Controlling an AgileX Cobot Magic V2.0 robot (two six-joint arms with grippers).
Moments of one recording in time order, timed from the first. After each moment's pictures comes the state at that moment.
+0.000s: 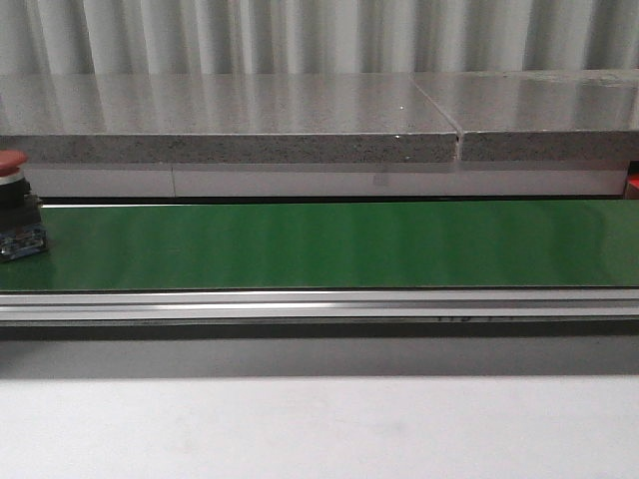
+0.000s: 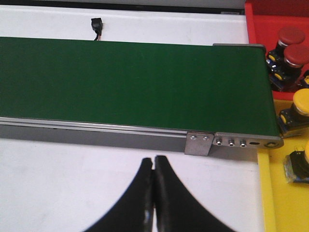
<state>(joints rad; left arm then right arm) 0.32 2.04 -1.68 -0.18 1.07 -0.63 0.05 0.45 -0.56 0.06 0.76 0.00</state>
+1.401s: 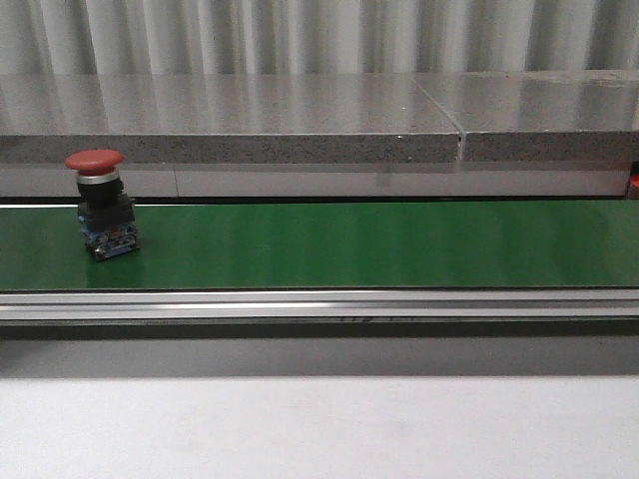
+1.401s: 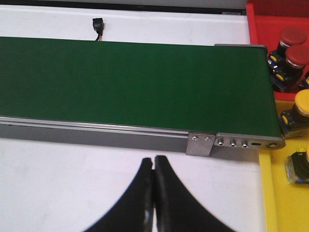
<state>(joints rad) 0.34 2.02 -1.69 -0.22 1.12 -0.24 0.05 0.45 -0.56 0.06 0.76 0.00</state>
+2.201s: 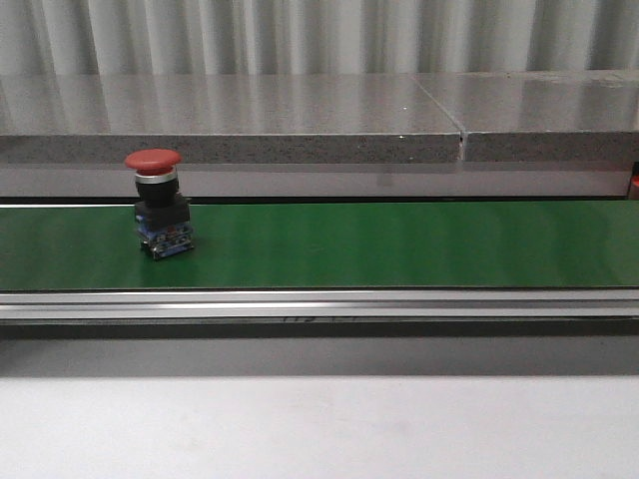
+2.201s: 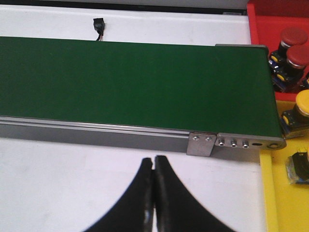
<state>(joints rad) 0.28 1.68 -1.44 -0.20 1.23 0.12 0.05 0.45 -0.56 0.06 0.76 0.00</state>
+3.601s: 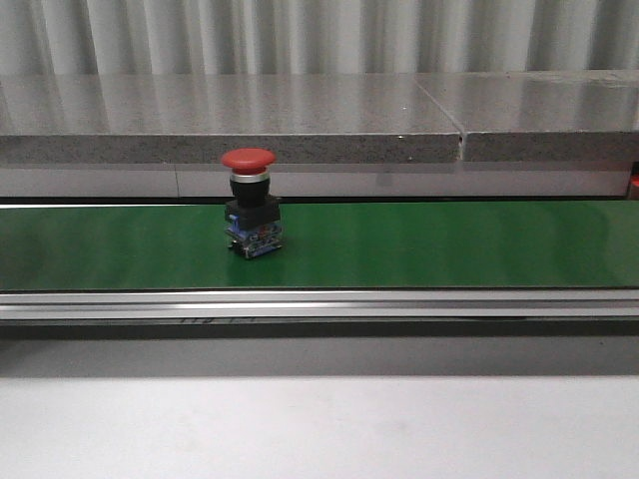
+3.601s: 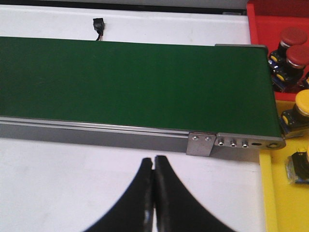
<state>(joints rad) 0.03 1.43 -1.33 -0.22 0.97 0.20 0.05 0.45 -0.56 0.06 0.76 0.00</state>
